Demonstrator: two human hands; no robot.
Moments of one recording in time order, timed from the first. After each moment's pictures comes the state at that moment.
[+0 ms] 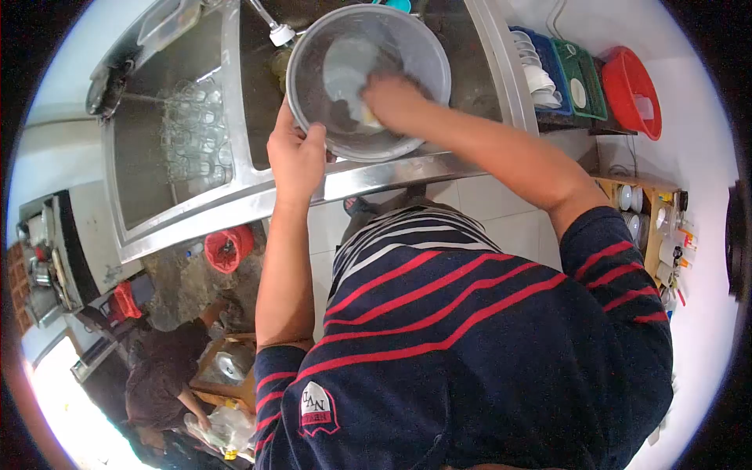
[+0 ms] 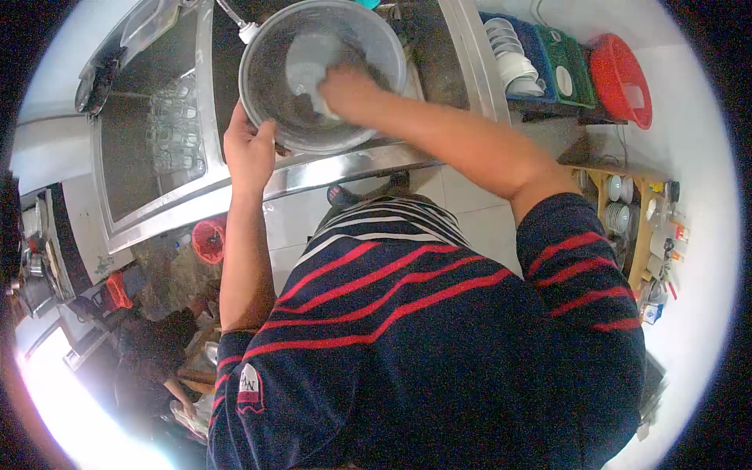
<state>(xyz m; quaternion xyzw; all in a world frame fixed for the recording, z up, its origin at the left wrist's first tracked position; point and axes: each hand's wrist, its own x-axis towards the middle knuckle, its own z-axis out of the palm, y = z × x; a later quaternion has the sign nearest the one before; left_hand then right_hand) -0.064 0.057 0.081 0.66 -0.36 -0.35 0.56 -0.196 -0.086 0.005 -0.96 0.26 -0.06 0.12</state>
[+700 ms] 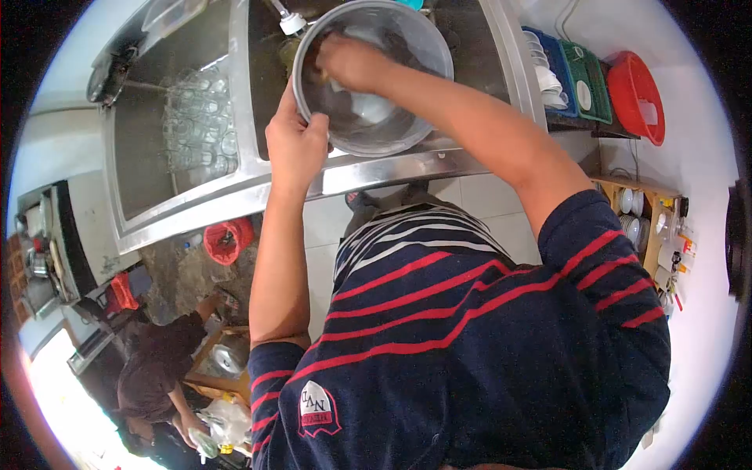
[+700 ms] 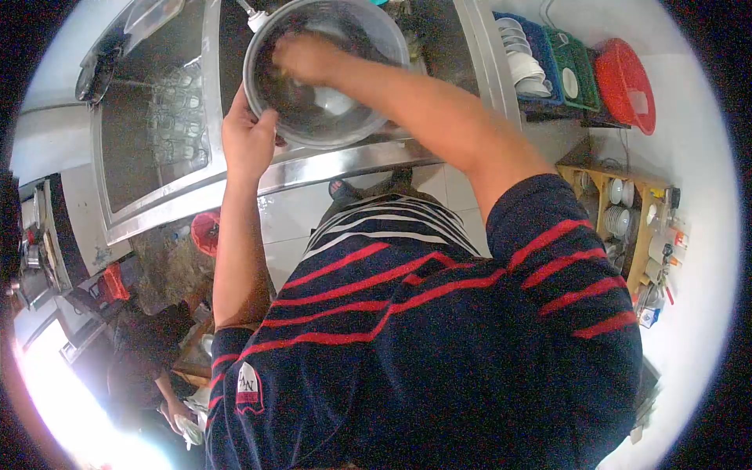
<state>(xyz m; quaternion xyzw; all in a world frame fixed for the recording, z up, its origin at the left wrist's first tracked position) -0.041 0.057 0.077 0.69 -0.41 -0.31 0.51 -0.112 -0.124 0.014 -0.99 0.15 0.01 0.07</state>
